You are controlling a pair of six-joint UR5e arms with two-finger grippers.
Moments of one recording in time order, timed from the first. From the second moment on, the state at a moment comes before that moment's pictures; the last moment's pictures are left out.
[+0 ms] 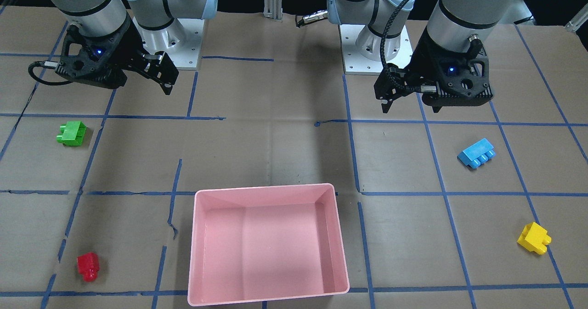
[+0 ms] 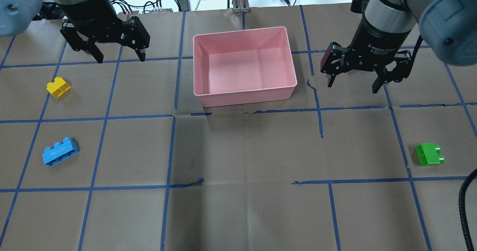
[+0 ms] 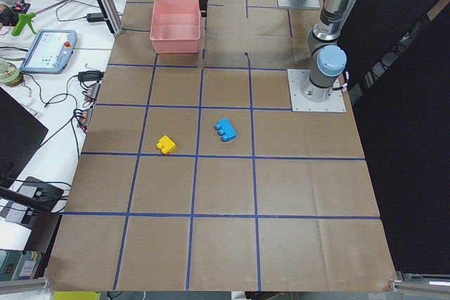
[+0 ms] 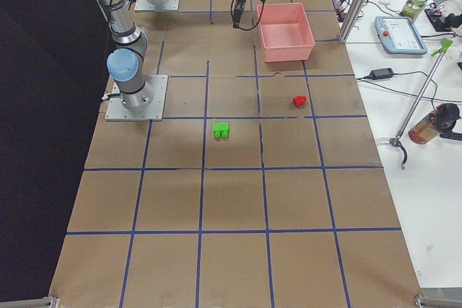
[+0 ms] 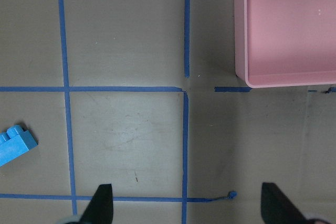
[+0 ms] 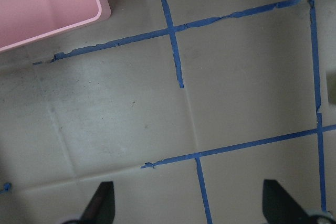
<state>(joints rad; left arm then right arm) -1.56 -1.66 -1.43 -1.64 1.60 0.00 1.57 -1.59 1.62 -1.50 -1.55 0.21</state>
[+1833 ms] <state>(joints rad) -1.56 -1.69 -1.41 -1.62 1.59 0.00 1.40 -1.56 1.52 -1.43 -1.55 -0.02</state>
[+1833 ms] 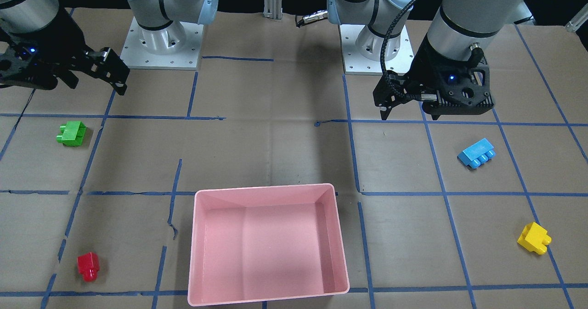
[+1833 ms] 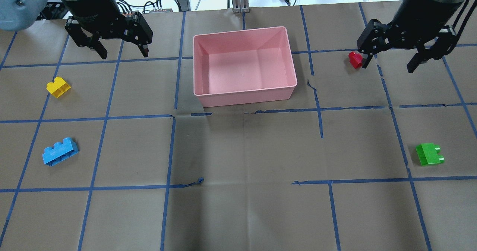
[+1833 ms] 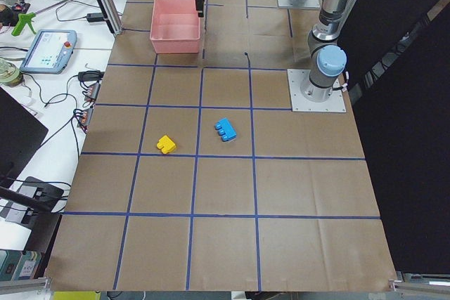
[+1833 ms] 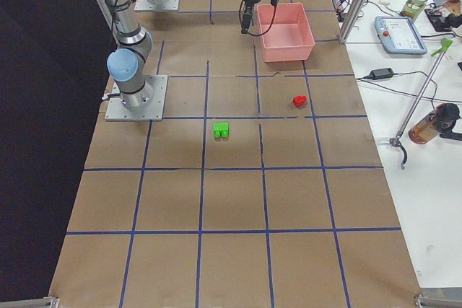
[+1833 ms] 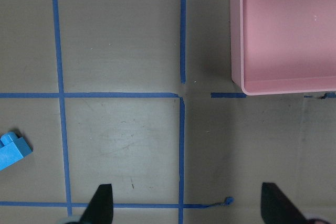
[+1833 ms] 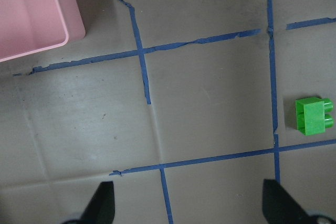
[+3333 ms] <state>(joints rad) -1.20 -1.75 -1.48 -1.58 1.60 0.31 0.84 -1.58 1.79 -1.60 -1.67 -0.60</state>
